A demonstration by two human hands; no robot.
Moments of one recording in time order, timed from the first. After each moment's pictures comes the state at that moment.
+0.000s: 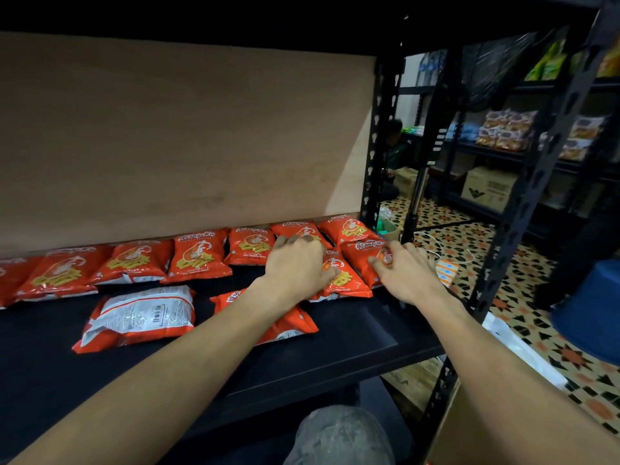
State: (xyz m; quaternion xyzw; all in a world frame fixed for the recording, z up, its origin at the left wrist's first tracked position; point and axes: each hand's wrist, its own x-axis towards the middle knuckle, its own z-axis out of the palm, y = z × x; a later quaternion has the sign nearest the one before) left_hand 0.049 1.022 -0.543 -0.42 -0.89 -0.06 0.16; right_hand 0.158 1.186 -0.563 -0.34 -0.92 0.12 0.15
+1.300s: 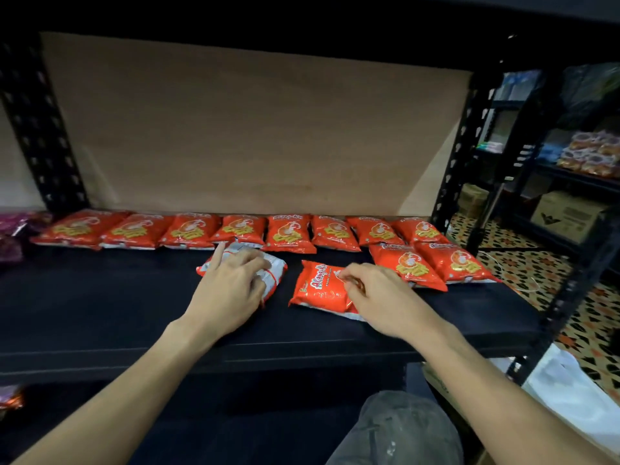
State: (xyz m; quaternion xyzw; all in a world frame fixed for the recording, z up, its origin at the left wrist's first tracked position) left_hand 0.031 0.777 -0.590 -0.34 -0.90 -0.18 0.21; right_hand 0.158 1.006 -0.555 -0.04 -0.98 0.16 0.13
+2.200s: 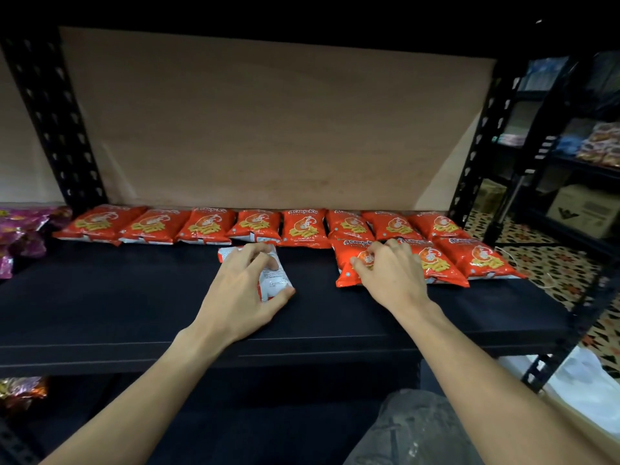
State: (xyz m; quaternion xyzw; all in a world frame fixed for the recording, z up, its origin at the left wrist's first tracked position) left_hand 0.038 0.757 -0.601 -0.35 -0.86 -0.28 0.23; right_hand 0.109 0.997 -0.567 -0.21 -0.95 0.04 0.21
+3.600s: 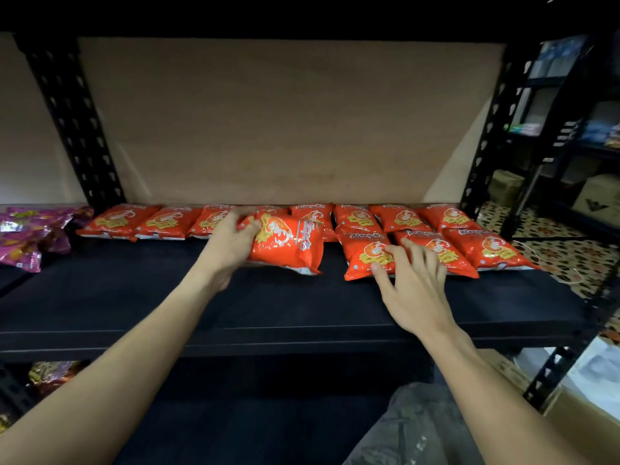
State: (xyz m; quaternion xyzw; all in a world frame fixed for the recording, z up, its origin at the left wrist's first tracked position) left_hand 0.015 0.767 -0.544 -0.12 -0.74 -0.66 -0.01; right_hand 0.141 1.018 -0.608 -0.16 -0.95 0.09 0.26
